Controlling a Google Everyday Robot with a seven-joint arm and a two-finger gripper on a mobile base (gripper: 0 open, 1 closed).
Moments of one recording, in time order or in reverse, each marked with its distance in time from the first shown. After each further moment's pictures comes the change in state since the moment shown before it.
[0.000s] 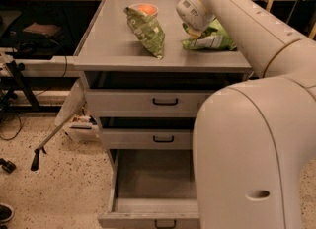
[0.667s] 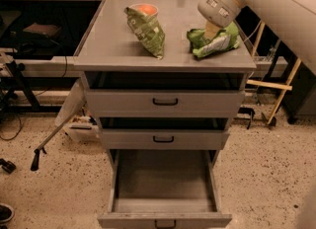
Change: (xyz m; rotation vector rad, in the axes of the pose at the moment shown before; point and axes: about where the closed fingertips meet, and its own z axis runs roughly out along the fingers) arm 0.055 -0.042 -0.116 0.168 0.004 0.092
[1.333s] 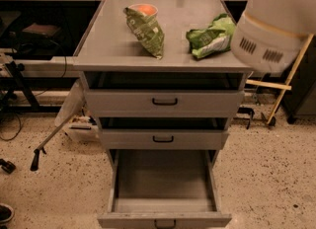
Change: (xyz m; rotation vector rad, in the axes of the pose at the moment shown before) arm 0.110 -0.048 -0.202 0.312 0.217 0.058
